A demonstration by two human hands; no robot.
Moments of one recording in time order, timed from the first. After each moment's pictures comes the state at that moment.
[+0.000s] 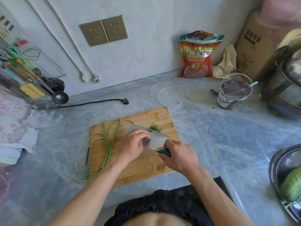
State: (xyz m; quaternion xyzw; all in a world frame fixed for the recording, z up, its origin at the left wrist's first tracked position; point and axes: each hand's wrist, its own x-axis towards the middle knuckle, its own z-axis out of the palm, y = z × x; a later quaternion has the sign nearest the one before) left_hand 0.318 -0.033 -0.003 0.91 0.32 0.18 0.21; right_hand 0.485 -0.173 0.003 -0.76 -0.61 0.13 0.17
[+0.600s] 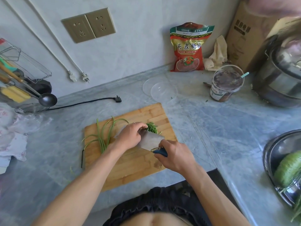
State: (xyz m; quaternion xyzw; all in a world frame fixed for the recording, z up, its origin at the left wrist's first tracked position) left_hand 0.346 -0.006 0.008 0.89 0.35 0.03 0.27; right_hand 0.478 -0.179 -0.007 -0.75 -0.61 0.13 0.21
